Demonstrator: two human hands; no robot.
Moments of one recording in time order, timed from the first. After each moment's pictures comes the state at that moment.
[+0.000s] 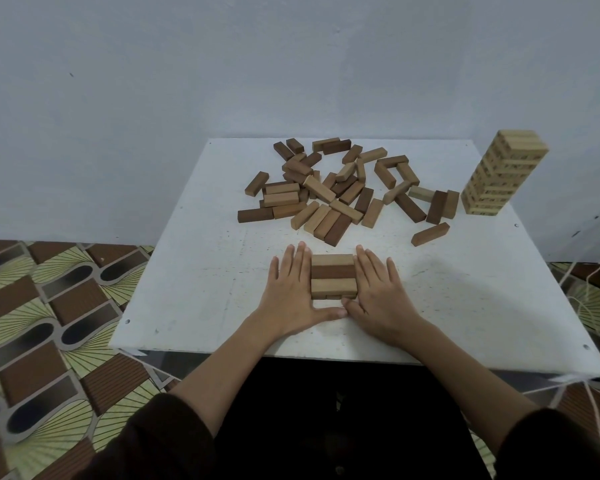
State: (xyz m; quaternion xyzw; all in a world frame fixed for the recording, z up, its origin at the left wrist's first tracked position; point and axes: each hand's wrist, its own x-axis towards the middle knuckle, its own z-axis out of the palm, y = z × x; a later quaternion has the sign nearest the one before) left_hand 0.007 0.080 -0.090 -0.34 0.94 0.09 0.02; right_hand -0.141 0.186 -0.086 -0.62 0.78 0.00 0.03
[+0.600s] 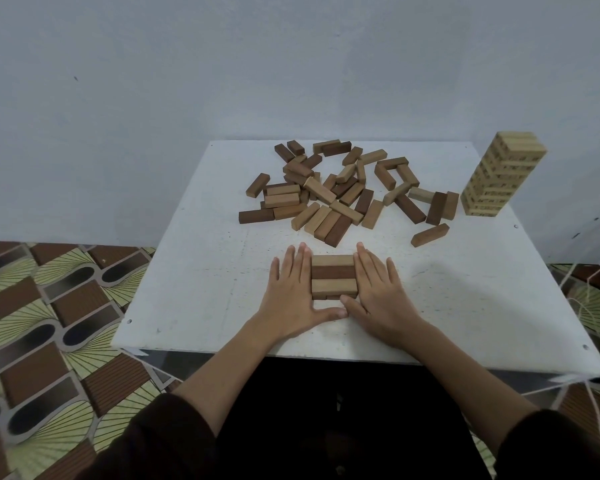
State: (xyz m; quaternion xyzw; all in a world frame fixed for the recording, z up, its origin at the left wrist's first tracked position) left_hand 0.009 0.082 -0.091 -0.33 0.94 0.09 0.00; right_hand -0.141 0.190 -0.088 -0.63 0.77 -0.05 0.03
